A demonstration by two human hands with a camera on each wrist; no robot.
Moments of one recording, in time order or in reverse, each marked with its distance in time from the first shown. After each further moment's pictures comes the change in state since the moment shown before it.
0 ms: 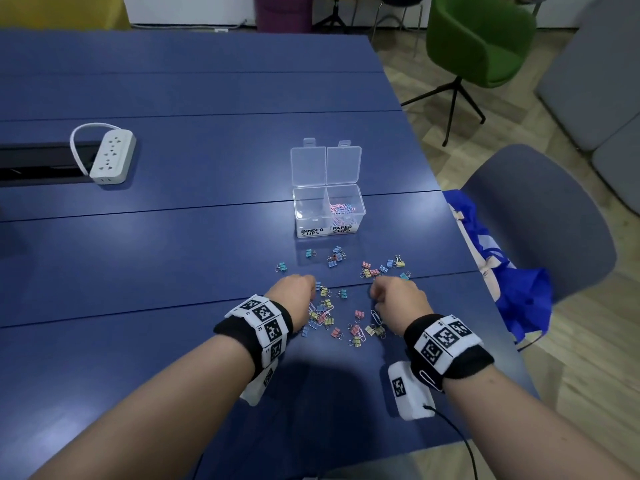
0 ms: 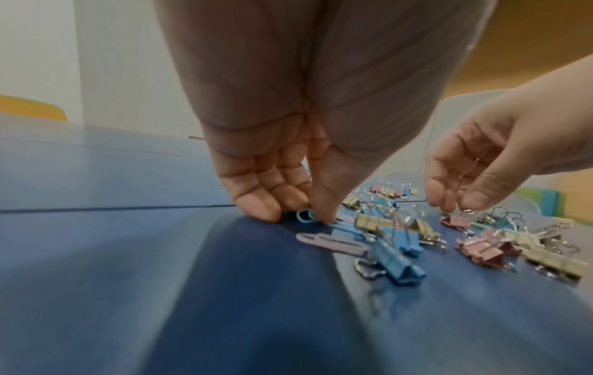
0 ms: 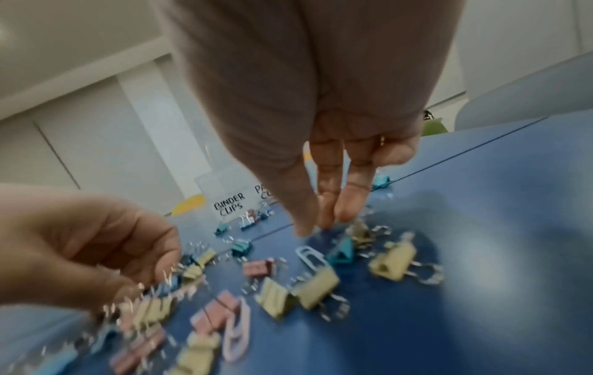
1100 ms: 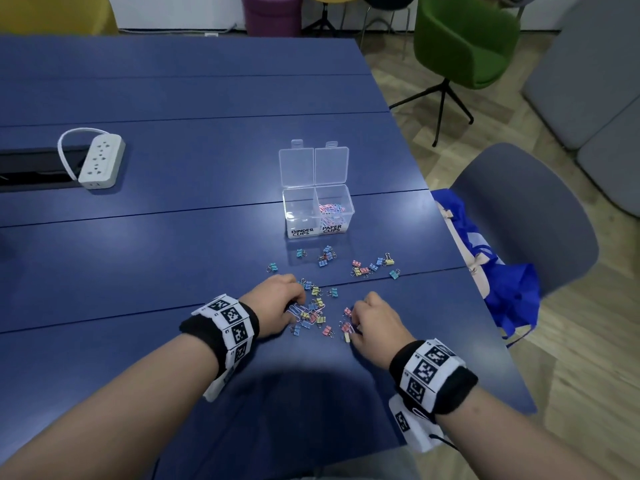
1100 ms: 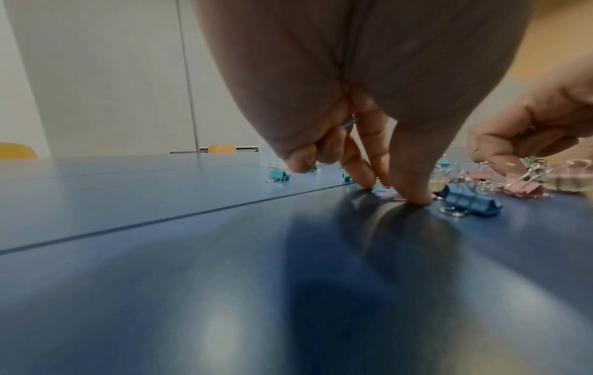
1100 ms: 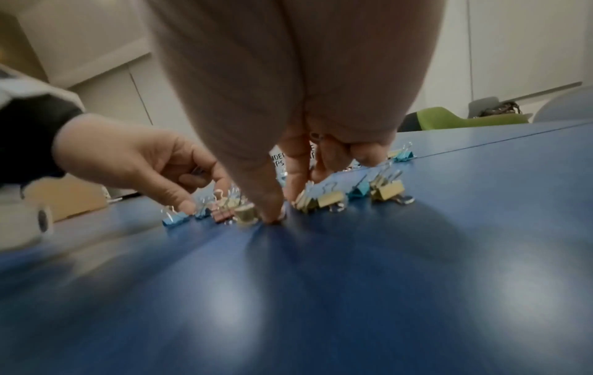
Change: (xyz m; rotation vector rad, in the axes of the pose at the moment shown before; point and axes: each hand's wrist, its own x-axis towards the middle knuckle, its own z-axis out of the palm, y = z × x) left_hand -0.010 -0.028 -0.001 0.014 0.008 0.270; right_hand -0.034 -0.004 0.030 -0.053 -0.072 -0.130
